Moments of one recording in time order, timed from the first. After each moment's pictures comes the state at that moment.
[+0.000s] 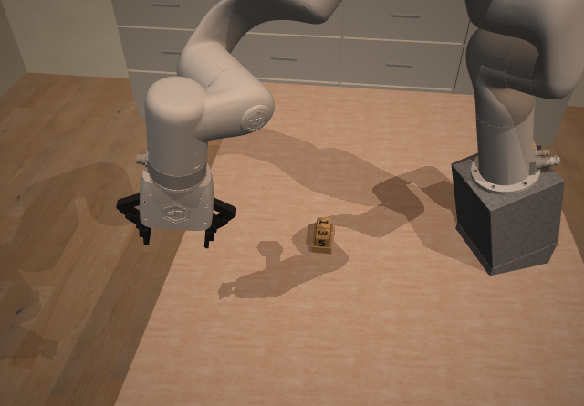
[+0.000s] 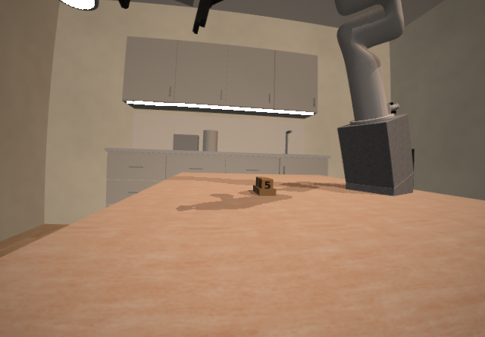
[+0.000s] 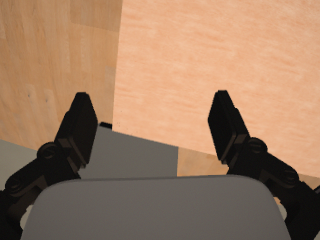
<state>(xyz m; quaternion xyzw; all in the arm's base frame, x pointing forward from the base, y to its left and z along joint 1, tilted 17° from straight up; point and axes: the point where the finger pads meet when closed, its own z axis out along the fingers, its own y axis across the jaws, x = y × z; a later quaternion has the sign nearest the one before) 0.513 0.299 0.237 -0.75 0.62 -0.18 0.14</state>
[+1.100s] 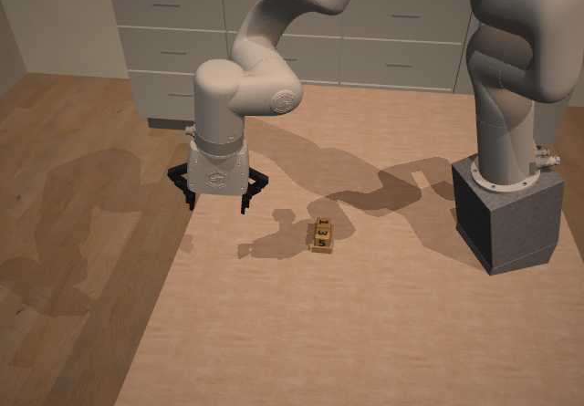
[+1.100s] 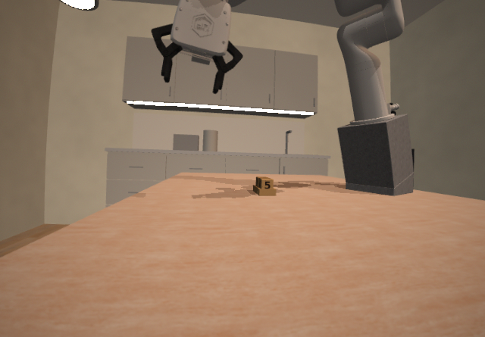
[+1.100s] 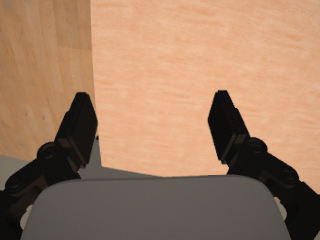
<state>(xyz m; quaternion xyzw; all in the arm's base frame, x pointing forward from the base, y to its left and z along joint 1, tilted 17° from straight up) 0.503 0.175 0.172 -0.74 0.64 -0.15 0.14</state>
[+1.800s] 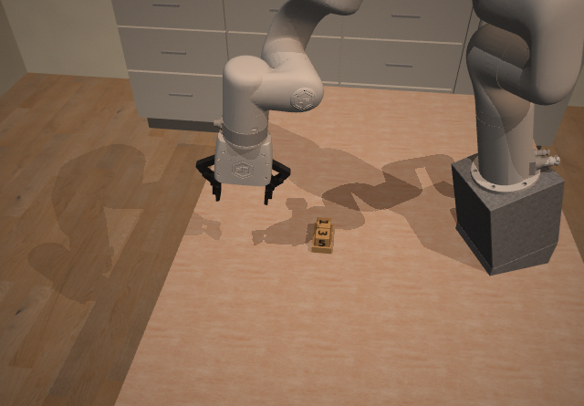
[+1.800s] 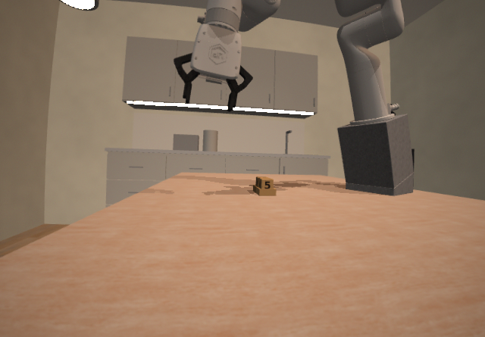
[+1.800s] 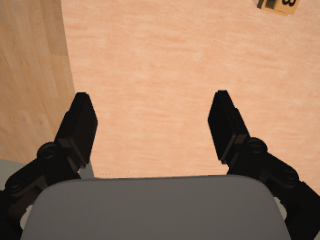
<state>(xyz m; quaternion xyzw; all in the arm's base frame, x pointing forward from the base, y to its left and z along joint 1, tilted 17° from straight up) 0.480 0.123 0.136 -0.74 0.65 -0.13 0.14</state>
